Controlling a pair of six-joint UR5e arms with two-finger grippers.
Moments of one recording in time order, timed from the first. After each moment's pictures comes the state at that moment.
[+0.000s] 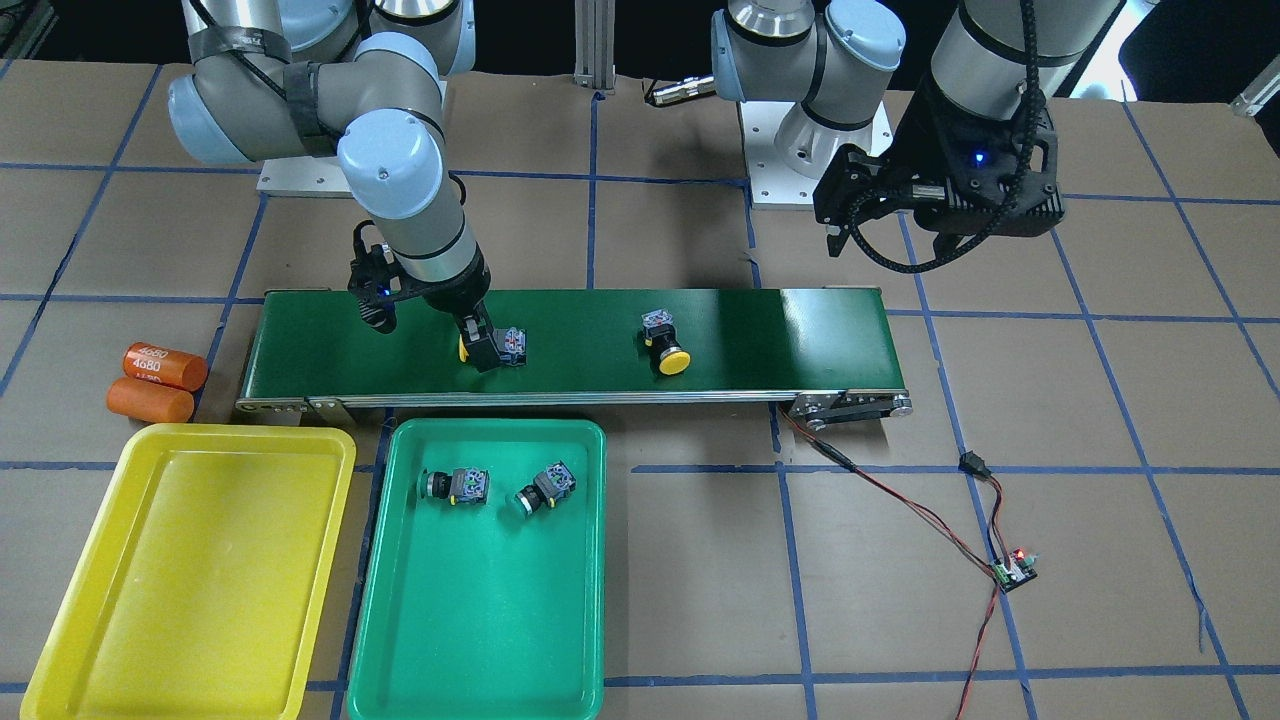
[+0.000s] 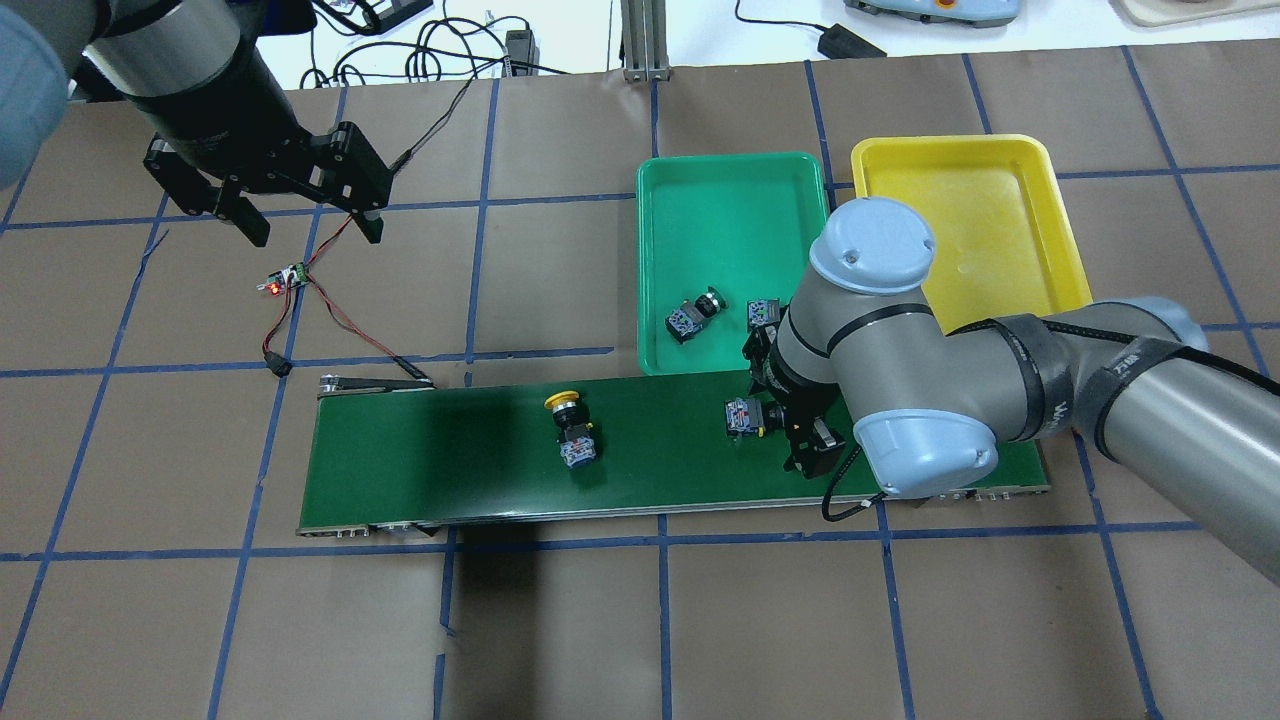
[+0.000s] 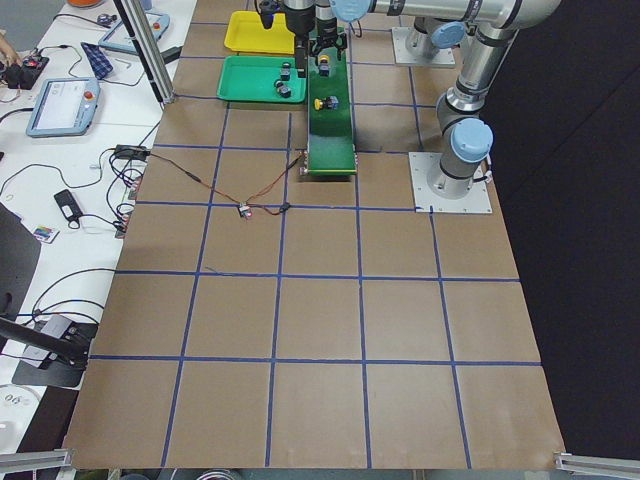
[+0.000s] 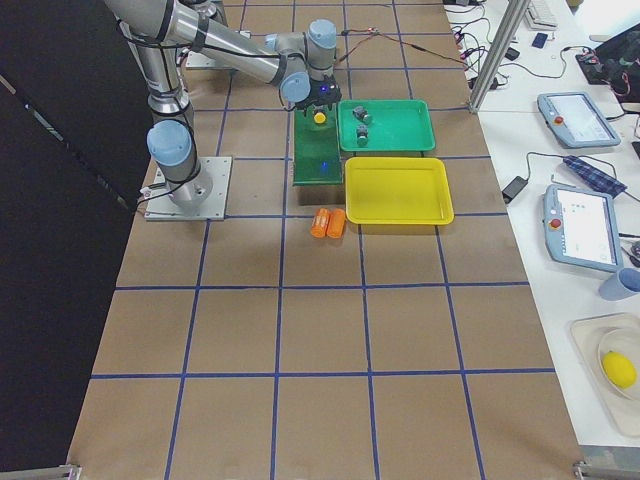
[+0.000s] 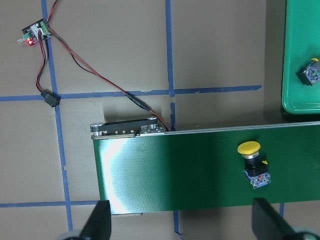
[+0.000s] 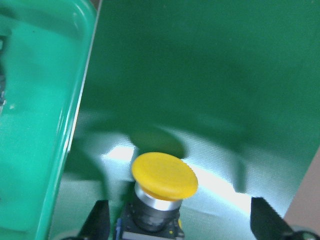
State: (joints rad) left arm -1.55 -1.59 -1.50 -1.65 1.57 0.05; right arm 1.76 -1.44 2.10 -2.18 -1.45 1.42
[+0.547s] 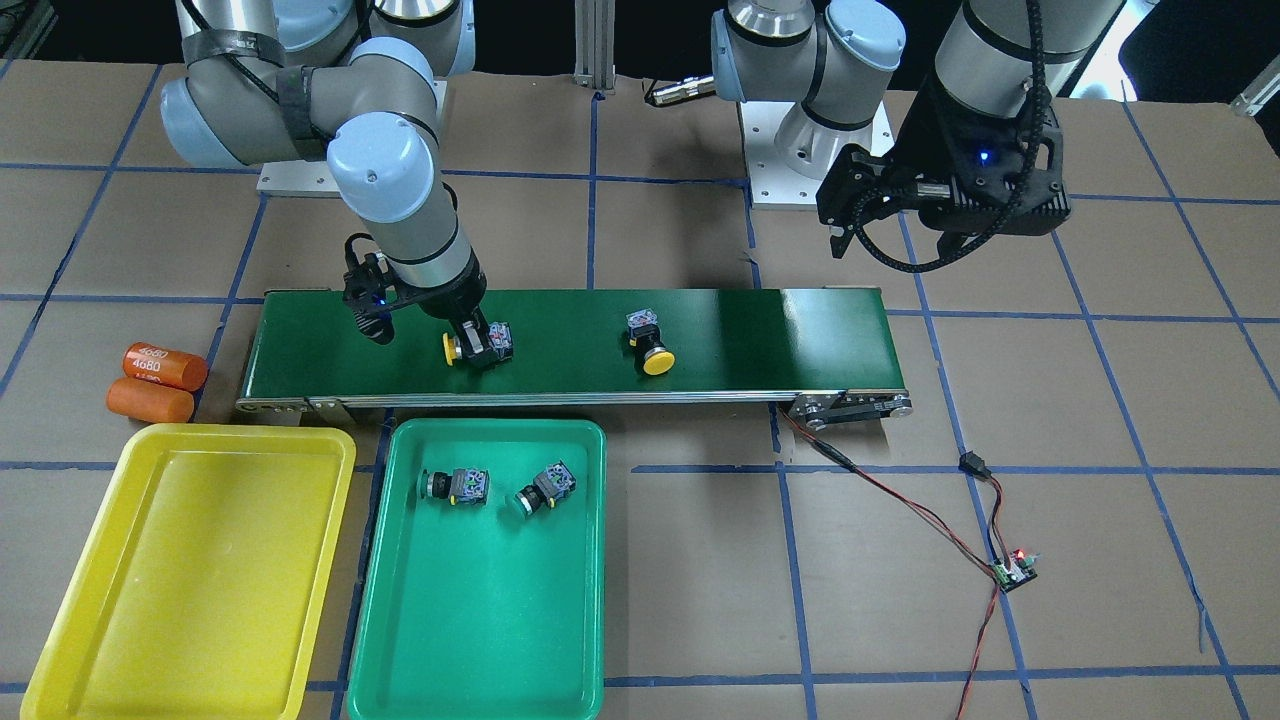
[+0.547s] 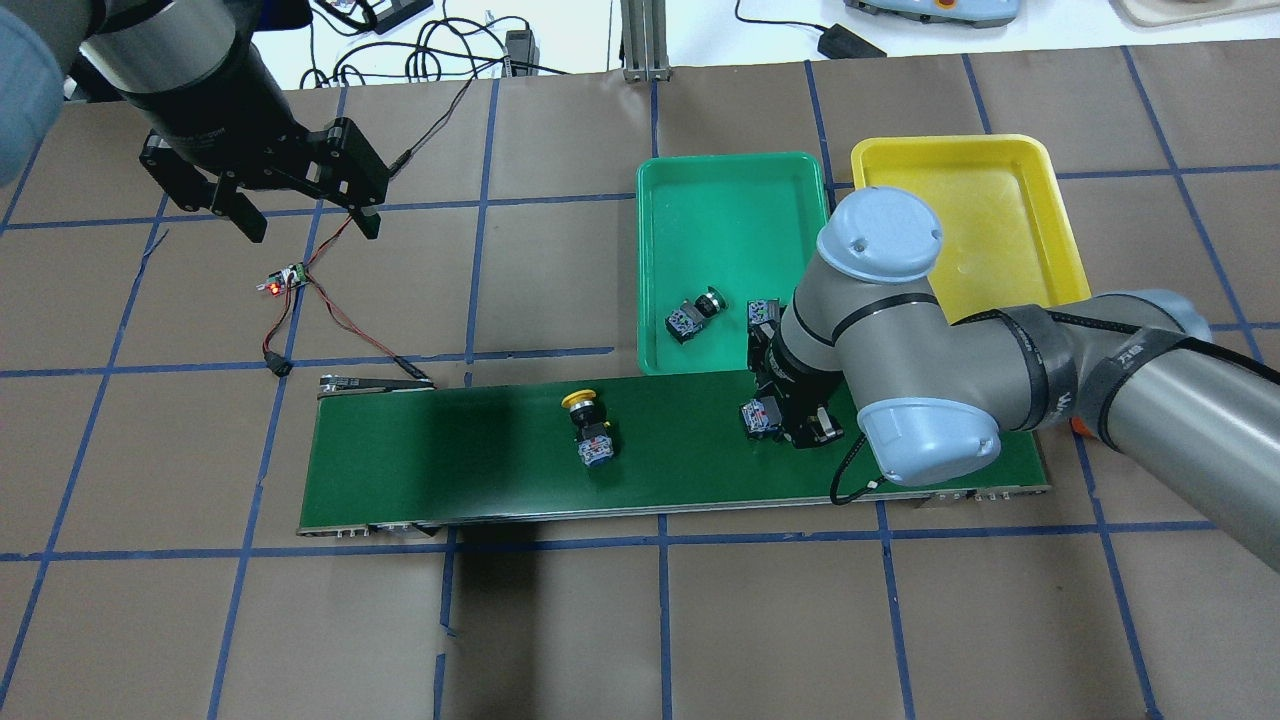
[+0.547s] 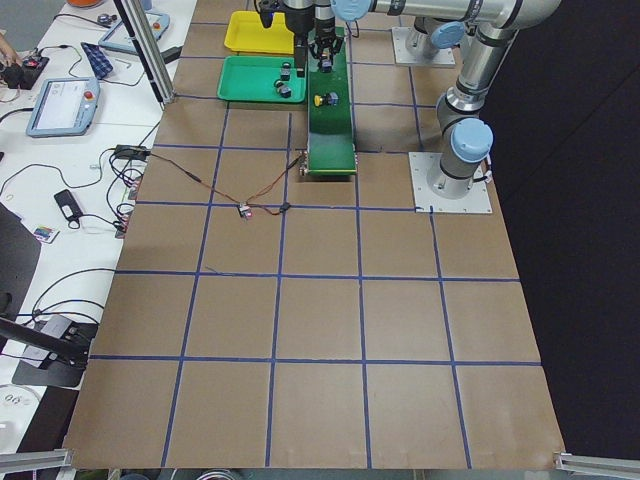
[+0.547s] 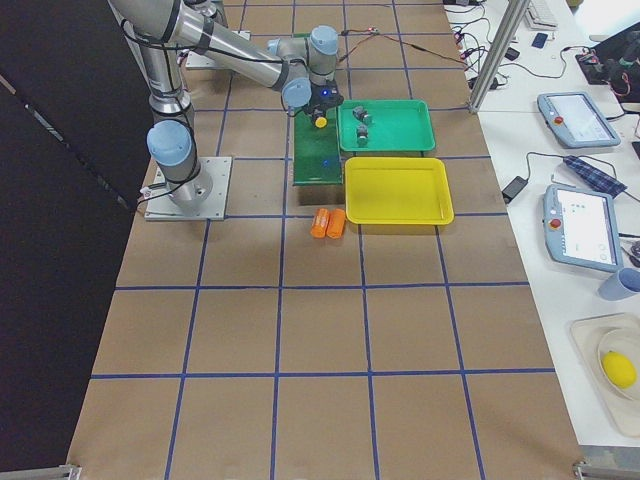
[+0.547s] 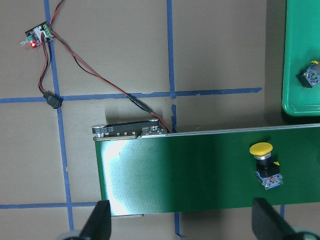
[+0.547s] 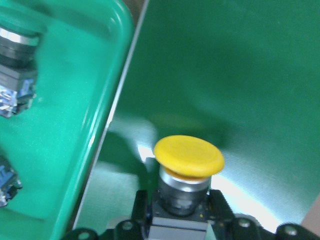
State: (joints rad) left arm -1.54 -1.58 -1.50 -1.64 1.57 0.05; right arm 1.74 -1.43 2.06 -2.19 -1.44 1.32
